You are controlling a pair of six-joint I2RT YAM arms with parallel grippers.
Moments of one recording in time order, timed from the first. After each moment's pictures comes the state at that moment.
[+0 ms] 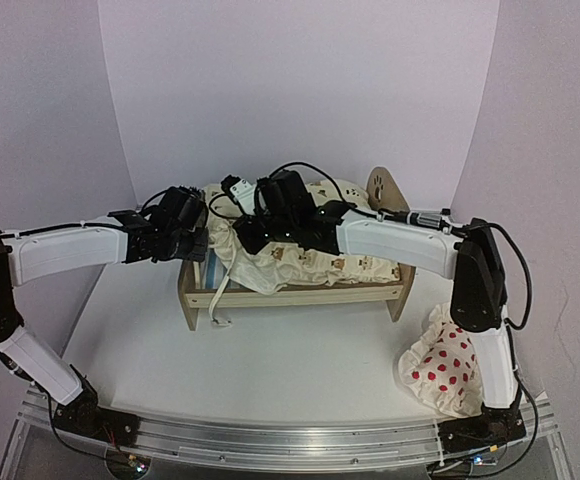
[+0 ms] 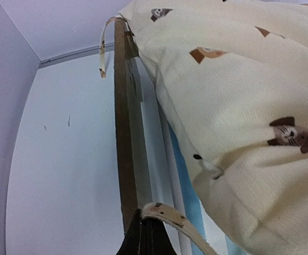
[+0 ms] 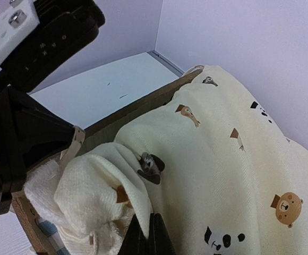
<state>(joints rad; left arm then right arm) -0.68 1.52 1.12 -0.38 -0.51 -0.33 0.94 2.19 1.97 -0.23 0.11 -0.10</state>
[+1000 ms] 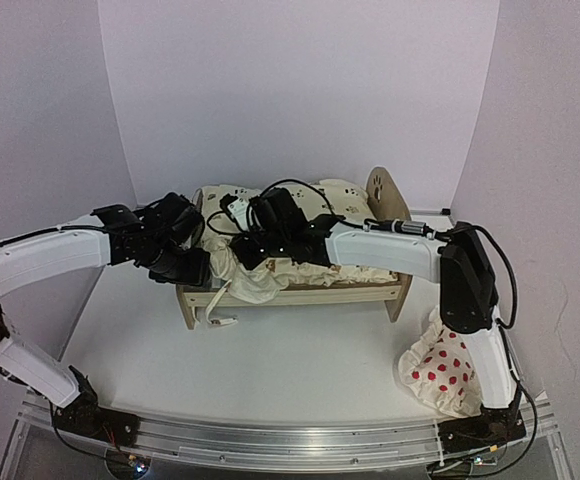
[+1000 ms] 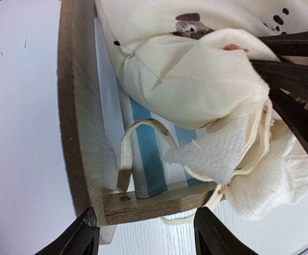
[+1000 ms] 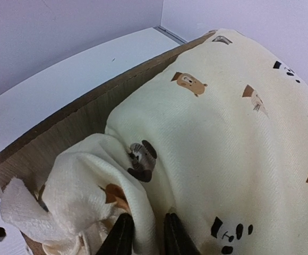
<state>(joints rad) -0.78 1.42 1.16 -0.76 -0.27 -0.57 0.95 2.25 1.94 -0.23 0.11 -0.03</state>
